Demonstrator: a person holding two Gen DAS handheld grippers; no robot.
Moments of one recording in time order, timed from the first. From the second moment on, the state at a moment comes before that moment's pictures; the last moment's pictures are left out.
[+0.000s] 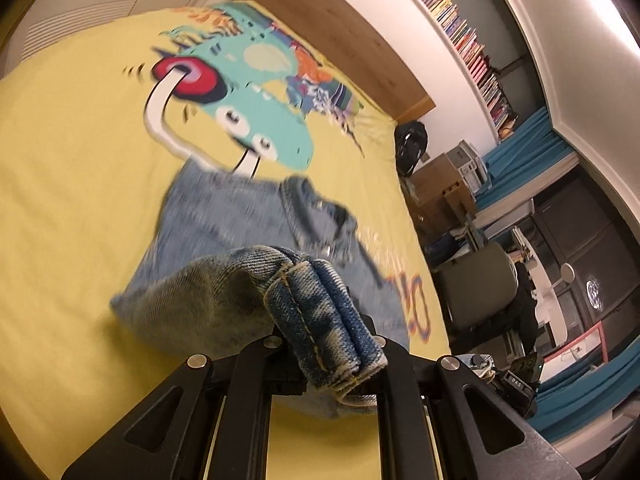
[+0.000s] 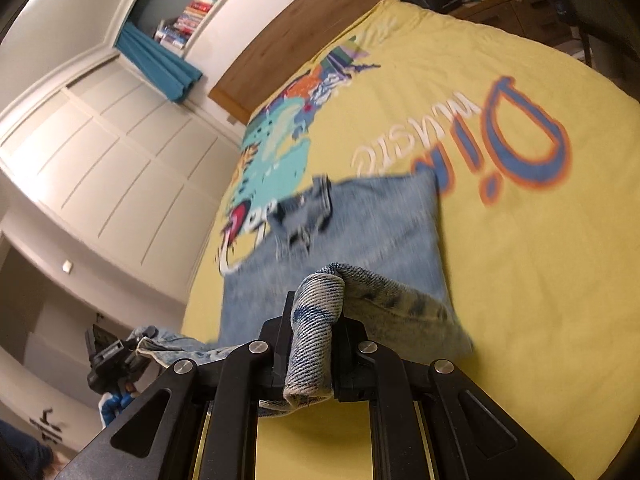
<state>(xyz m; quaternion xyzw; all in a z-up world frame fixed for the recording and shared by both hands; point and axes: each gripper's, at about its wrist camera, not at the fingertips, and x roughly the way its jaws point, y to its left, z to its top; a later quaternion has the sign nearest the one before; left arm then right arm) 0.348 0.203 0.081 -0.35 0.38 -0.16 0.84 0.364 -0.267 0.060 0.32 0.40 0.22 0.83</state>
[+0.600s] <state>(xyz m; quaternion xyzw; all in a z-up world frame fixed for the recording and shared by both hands) 0.510 0.211 -0.017 -0.33 0.47 -0.07 0.82 0.535 -0.242 -0.017 0.32 0.47 0.14 0.81</state>
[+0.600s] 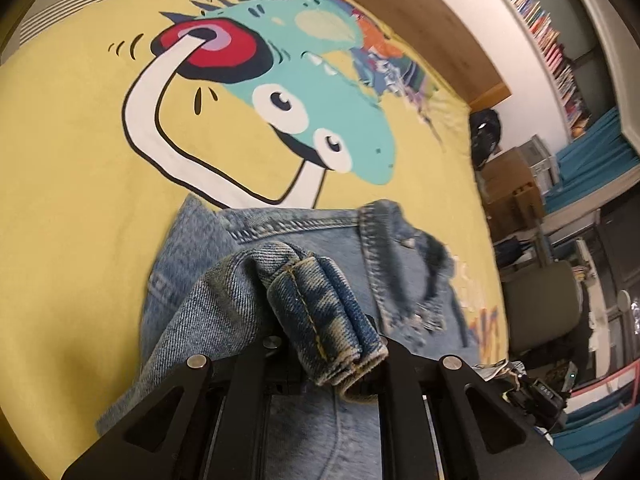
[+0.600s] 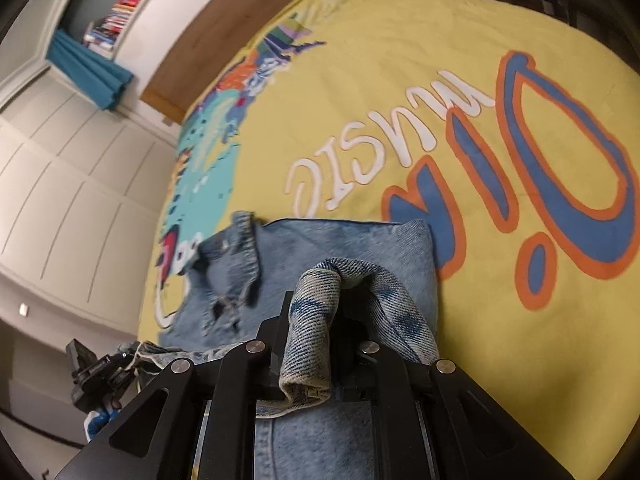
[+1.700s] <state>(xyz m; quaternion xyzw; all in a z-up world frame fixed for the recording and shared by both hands) 0.487 0.191 0.028 -0.21 0.48 -0.07 0.85 0.538 -0.195 0.019 0.18 0.46 0.14 0.86</state>
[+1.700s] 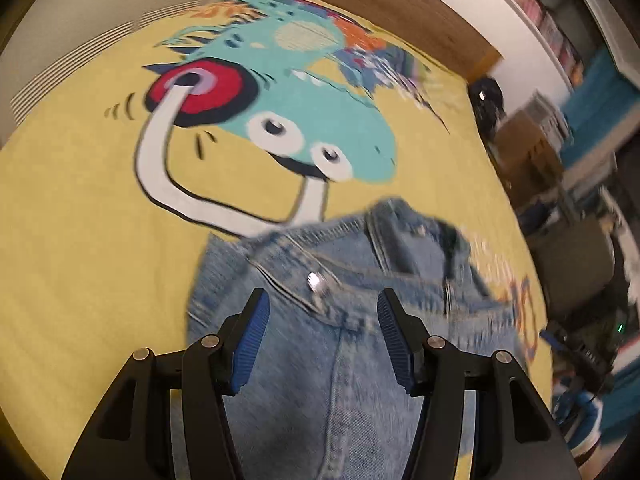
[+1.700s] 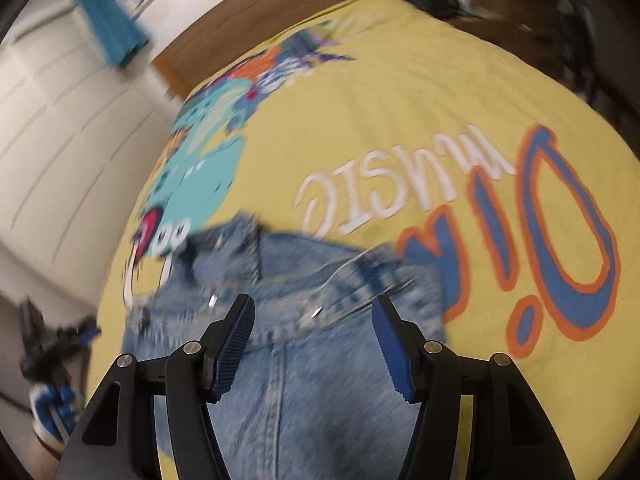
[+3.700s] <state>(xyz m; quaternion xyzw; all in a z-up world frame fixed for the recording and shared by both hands) 0.419 0.137 -0.026 -0.06 0.48 0.03 0.87 0.434 -0.153 -0.030 0.01 0.50 0.16 0.85</state>
